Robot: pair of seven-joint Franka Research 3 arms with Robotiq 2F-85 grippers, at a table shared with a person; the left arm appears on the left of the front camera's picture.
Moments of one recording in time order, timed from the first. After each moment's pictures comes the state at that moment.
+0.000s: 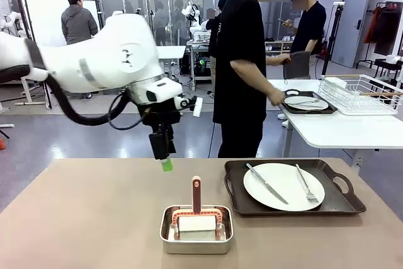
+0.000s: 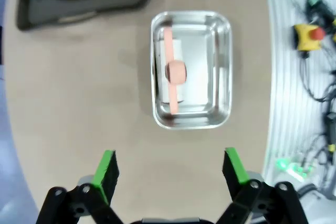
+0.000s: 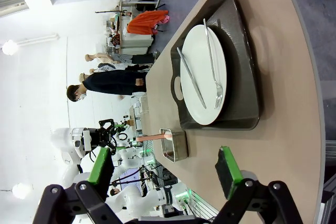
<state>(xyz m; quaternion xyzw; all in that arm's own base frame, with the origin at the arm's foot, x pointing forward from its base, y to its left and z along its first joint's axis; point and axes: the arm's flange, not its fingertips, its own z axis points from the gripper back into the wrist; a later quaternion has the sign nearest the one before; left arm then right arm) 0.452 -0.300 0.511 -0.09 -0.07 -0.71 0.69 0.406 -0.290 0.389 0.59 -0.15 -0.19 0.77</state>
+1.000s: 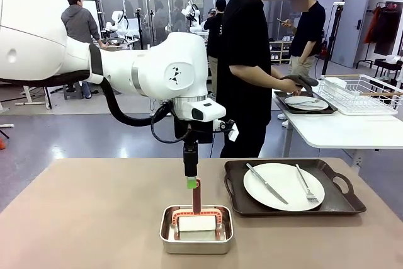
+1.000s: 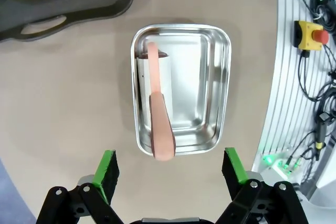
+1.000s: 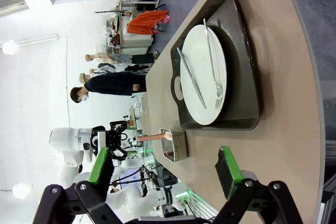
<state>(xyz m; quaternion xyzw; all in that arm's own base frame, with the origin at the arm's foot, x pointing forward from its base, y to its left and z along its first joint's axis) 0.446 -0.384 0.469 -0.05 0.02 -0.70 0.71 0.406 -0.290 0.389 0.59 -0.15 -0.19 0.77</state>
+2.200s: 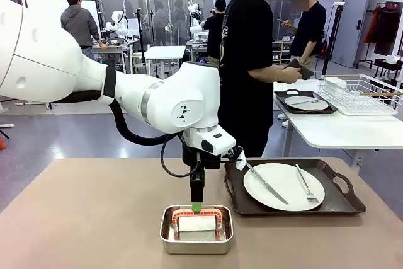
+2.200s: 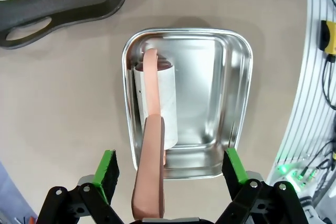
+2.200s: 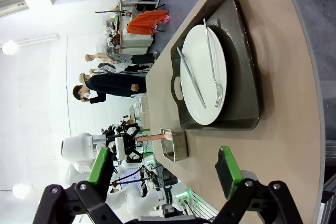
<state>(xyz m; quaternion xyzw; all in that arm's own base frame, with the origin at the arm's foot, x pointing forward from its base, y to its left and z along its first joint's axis) 0.422 -0.402 0.418 0.01 0.01 -0.71 0.71 0.406 -0.290 0.389 0.59 -0.15 -0.19 0.77</state>
